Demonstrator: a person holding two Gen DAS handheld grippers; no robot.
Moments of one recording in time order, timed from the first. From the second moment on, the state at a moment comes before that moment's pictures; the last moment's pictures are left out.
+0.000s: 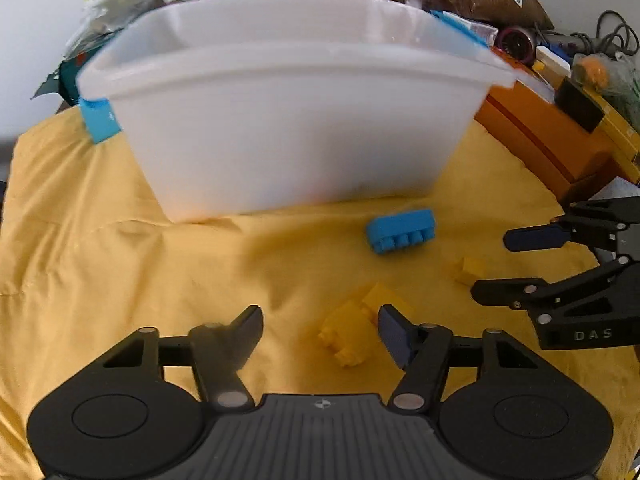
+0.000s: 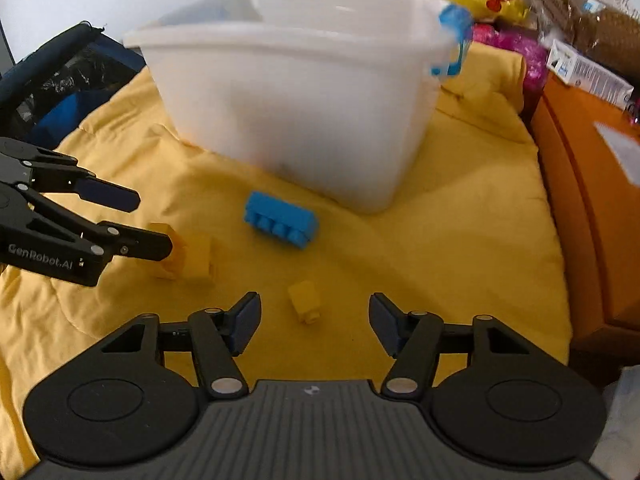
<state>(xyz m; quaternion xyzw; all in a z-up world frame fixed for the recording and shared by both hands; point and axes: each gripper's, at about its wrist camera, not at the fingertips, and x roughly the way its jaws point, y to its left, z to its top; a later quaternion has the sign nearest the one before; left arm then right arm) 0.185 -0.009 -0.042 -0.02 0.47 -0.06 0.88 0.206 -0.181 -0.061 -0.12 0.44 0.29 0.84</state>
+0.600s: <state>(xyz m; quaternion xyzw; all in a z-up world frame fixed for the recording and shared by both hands) 0.172 -0.007 -0.042 -0.03 0.47 -0.10 0.88 0.198 -0.186 -0.056 -0.11 0.44 0.32 0.83</state>
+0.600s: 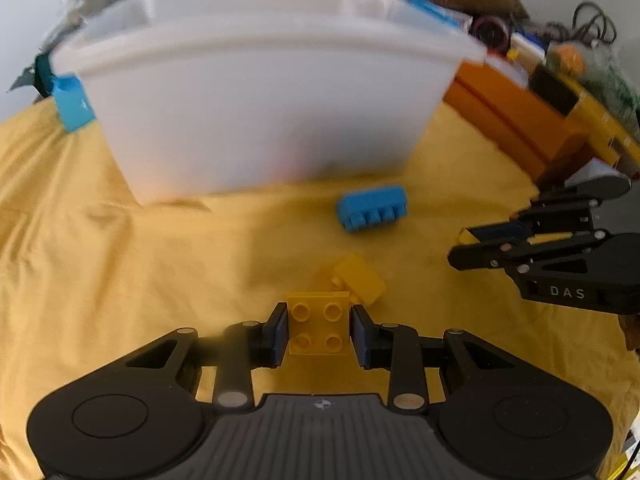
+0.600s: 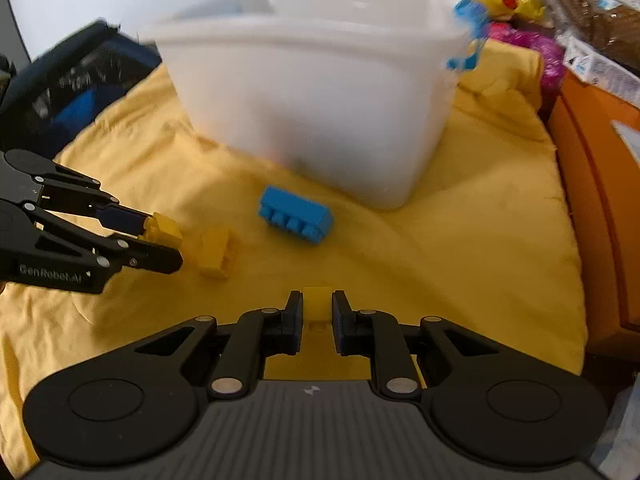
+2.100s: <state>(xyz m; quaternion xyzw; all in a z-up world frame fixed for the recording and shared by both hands) 0.275 0.041 0.111 -0.01 0.39 -0.03 0.92 0.308 -0.157 0.085 -0.03 0.40 0.29 0.87</state>
